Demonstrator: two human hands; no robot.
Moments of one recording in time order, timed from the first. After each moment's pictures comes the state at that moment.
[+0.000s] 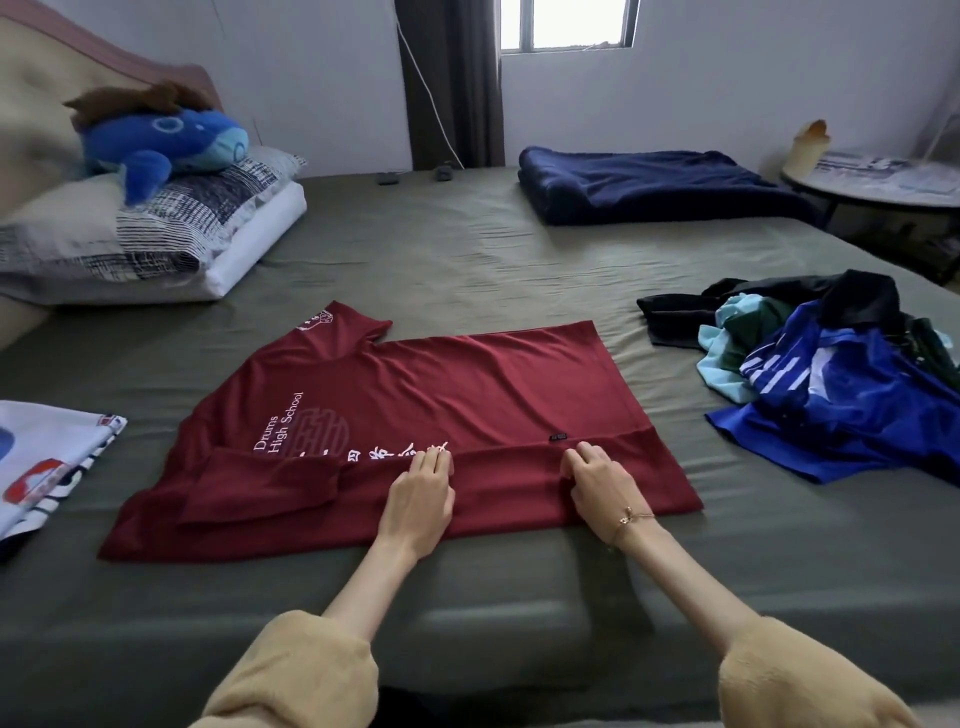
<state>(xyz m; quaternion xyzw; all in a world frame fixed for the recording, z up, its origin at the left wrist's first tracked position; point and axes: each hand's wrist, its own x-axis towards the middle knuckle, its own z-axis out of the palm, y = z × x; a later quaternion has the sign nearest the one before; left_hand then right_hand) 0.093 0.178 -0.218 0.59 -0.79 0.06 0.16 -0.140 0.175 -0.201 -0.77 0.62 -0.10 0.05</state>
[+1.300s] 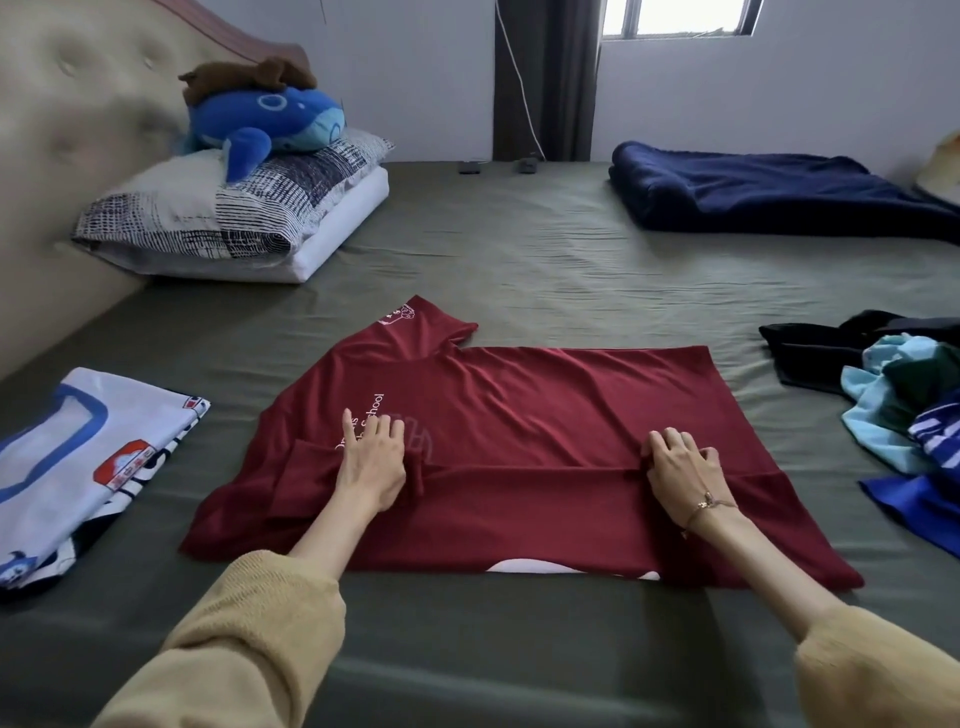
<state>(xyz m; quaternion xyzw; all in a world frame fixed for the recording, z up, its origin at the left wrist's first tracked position) 0.239 0.117 -0.190 0.72 -0.67 0.12 -0.09 -0.106 0.084 -0.202 -0.75 0.66 -0.02 -0.04</state>
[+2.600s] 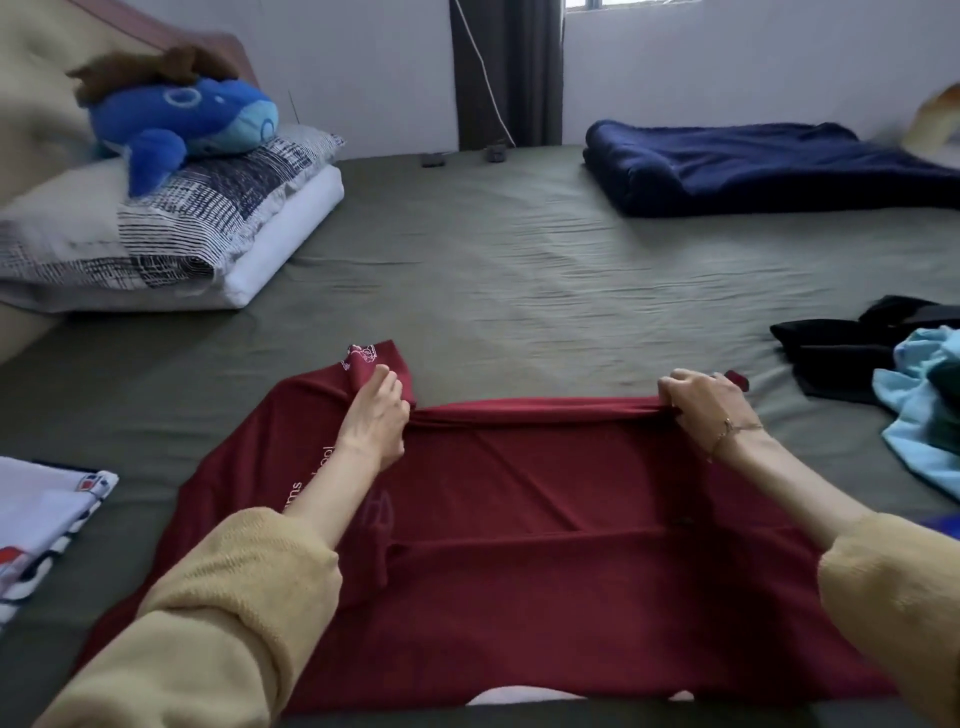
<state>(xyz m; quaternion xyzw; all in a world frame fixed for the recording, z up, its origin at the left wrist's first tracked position) 0.218 -0.016 -0.158 0.58 -0.71 0.28 -0.28 -0.142 -0.050 -0.175 -0.78 0.61 -0.05 -0.09</state>
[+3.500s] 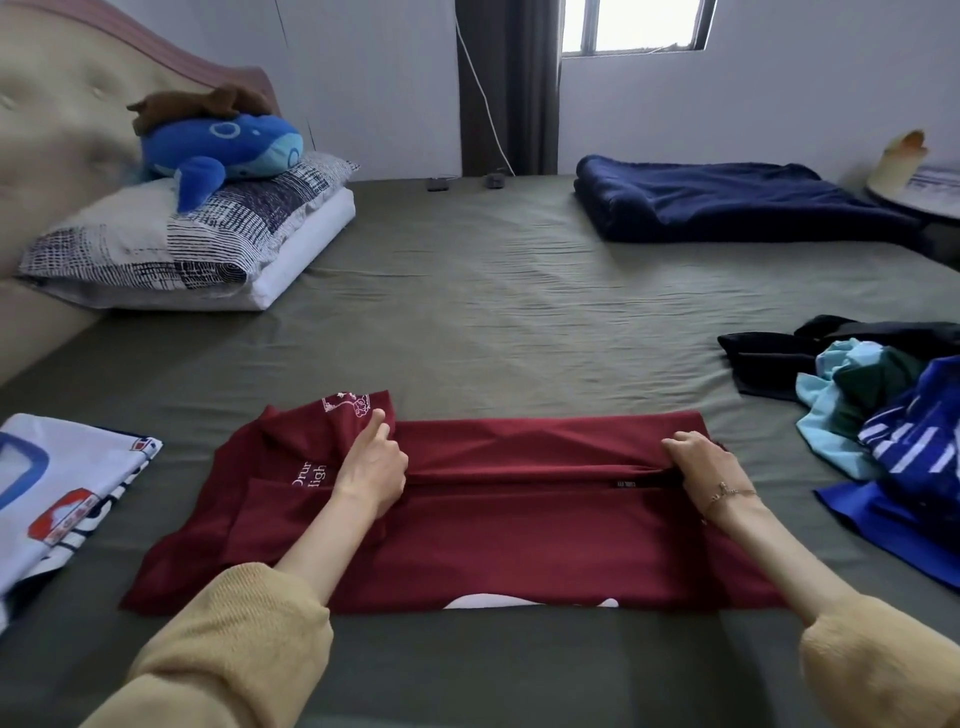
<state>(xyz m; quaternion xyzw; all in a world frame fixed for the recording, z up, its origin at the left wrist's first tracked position) 0.193 0.090 -0.151 0.59 -0.73 0.22 -0.27 -0.172 0.058 -0.180 -0.75 0.65 -0.02 -0.03</state>
